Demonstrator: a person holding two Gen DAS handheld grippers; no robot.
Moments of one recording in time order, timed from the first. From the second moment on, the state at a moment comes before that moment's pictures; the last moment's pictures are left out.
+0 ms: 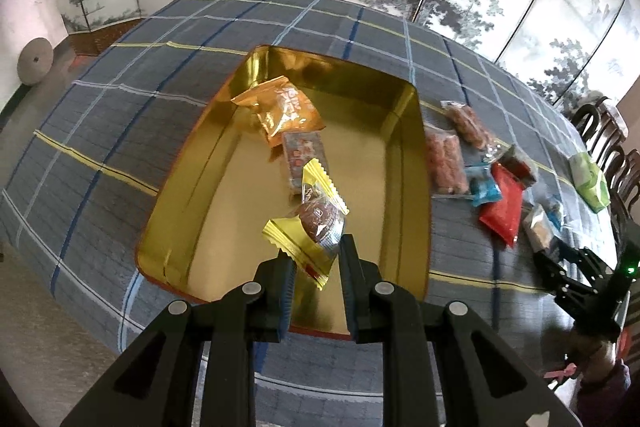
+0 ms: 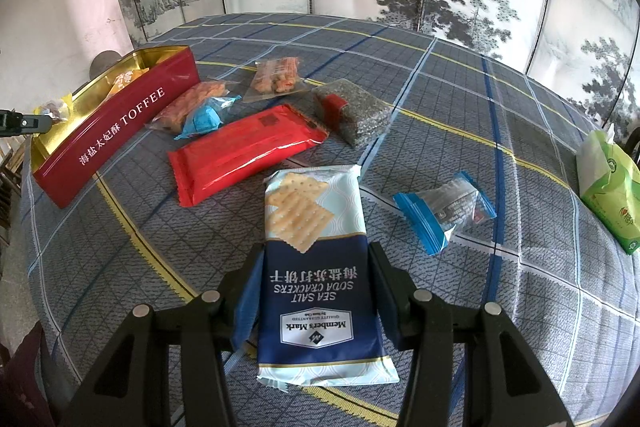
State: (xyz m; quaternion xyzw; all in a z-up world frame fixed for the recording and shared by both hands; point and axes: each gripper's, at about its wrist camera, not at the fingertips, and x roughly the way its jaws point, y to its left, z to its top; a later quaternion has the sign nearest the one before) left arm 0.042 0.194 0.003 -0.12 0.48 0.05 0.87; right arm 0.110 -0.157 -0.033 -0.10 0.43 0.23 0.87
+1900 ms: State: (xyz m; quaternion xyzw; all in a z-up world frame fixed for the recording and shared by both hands) left arm -0.061 0.197 0.012 -0.15 0.39 0.15 0.89; right arm 0.106 -0.170 -0.007 0.01 0.44 0.24 0.86
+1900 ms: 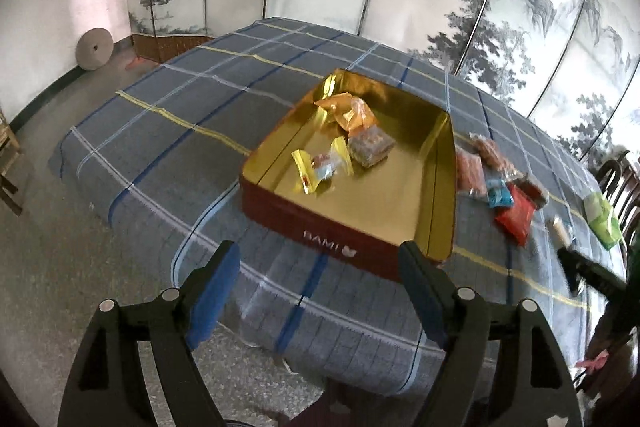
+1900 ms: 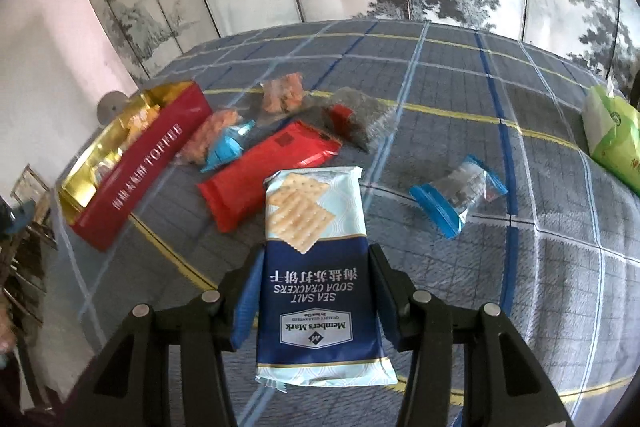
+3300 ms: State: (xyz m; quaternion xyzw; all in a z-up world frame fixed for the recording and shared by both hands) left arm -0.088 0.201 -0.016 -0.06 0.41 0.18 0.89; right arm 0.235 0.097 0.002 0.12 0.52 0.36 0.76
